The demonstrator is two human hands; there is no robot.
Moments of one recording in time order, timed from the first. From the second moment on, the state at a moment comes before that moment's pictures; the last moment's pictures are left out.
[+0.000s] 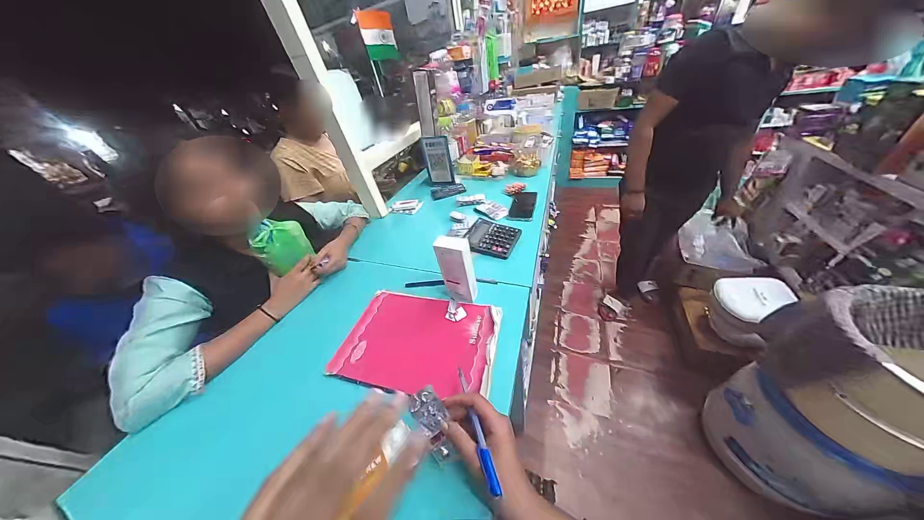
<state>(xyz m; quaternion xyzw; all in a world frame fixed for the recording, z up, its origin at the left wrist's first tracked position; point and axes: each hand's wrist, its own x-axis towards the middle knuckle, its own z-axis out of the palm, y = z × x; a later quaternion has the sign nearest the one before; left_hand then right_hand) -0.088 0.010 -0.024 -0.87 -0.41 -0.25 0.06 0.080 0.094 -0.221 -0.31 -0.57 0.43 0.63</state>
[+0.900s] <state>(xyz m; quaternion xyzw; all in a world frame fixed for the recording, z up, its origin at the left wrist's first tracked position) -0.173 0.060 -0.127 -0.74 -0.49 -0.46 -0.03 0.075 0.089 -0.217 -0.32 -0.56 0.42 0.64</state>
